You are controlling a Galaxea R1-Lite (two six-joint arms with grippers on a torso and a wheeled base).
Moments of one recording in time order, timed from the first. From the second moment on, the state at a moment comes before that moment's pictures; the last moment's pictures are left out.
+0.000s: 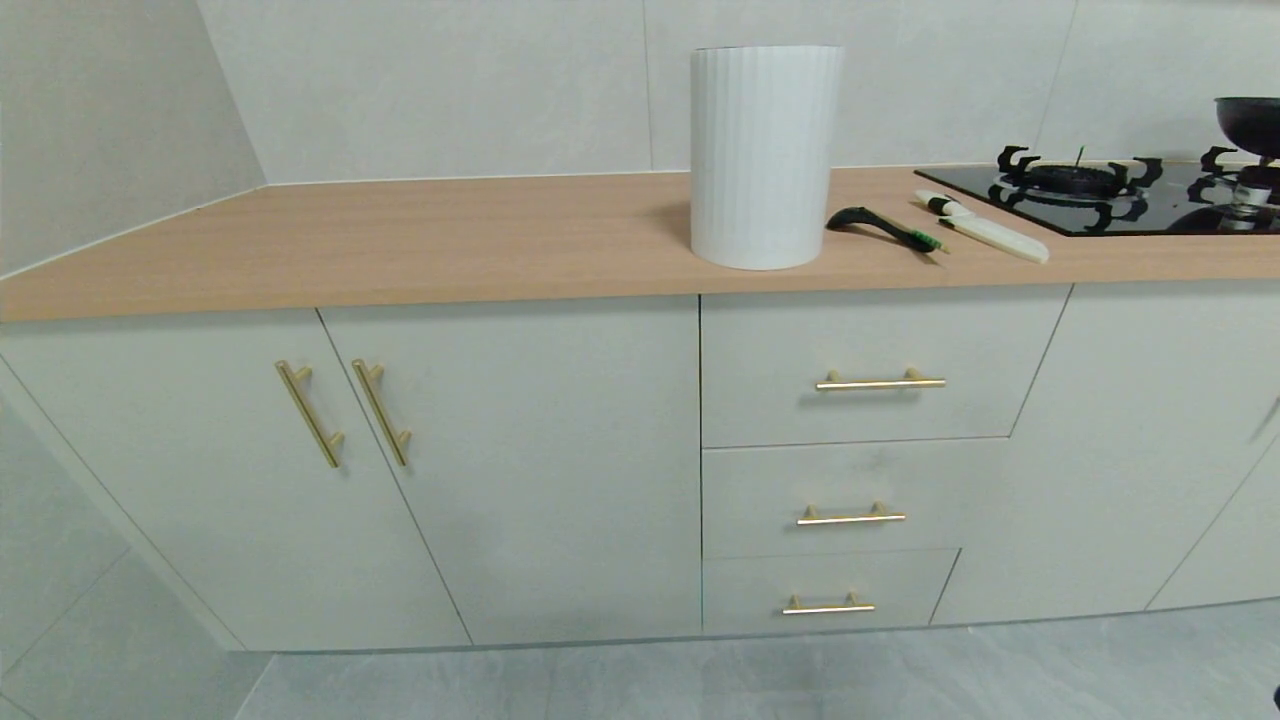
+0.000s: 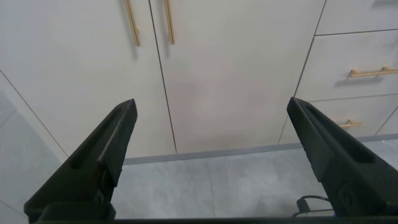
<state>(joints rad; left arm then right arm) 0.00 0.00 0.00 0.00 -0.05 0.02 0.08 0.54 -0.32 0.05 0.17 0.03</state>
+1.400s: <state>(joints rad) 0.00 0.00 0.00 0.00 -0.05 0.02 0.28 1.82 -0.80 -0.33 0.04 0.03</state>
